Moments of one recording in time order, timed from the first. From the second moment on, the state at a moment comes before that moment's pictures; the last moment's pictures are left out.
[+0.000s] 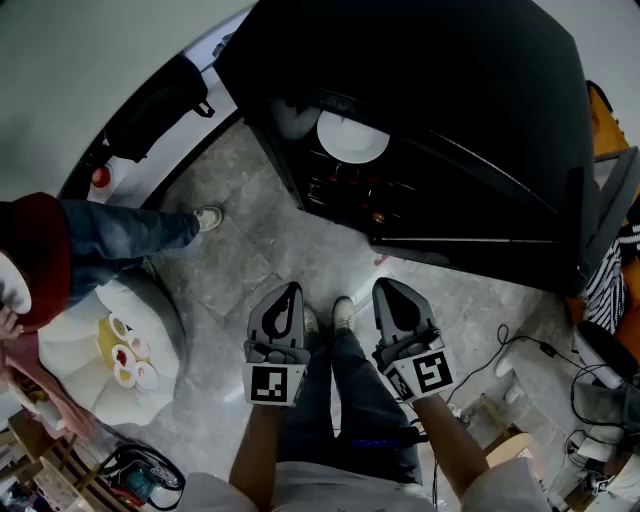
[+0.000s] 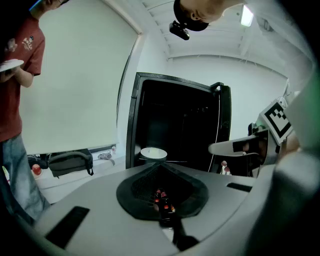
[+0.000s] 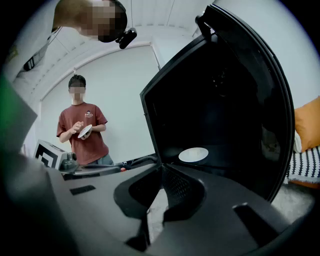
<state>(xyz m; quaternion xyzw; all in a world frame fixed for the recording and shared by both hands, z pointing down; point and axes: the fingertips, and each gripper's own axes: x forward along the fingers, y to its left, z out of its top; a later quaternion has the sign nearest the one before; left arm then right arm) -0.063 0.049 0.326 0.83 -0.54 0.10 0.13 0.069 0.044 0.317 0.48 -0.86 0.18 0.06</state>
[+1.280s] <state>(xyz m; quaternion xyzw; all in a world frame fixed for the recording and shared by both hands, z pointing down) -0.043 0.062 0.187 0.84 -0.53 0.07 0.07 0.088 0.047 0.199 0.49 -0.86 0.15 0.04</state>
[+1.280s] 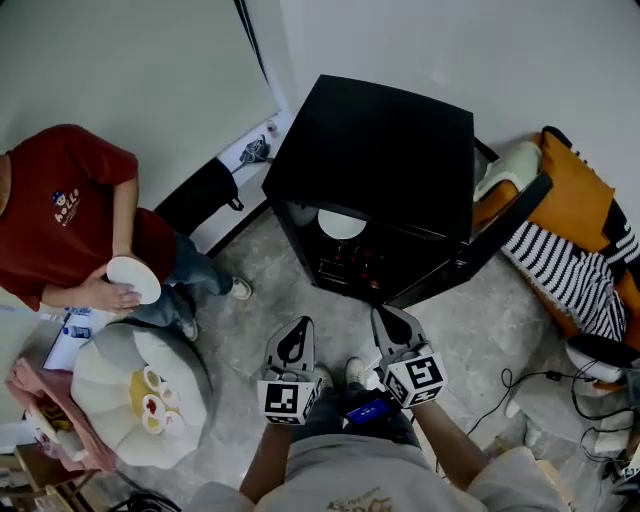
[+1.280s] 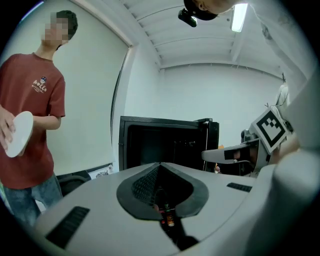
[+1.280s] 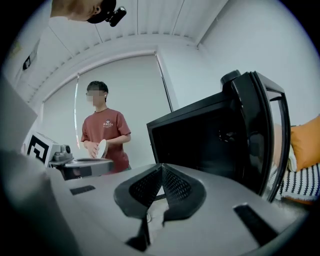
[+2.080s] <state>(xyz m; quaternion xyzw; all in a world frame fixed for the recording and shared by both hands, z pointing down) -0.062 0.060 0.135 0.85 -0.52 0.05 0.06 0.083 0.068 0.154 0.50 -0.84 0.18 0.02</state>
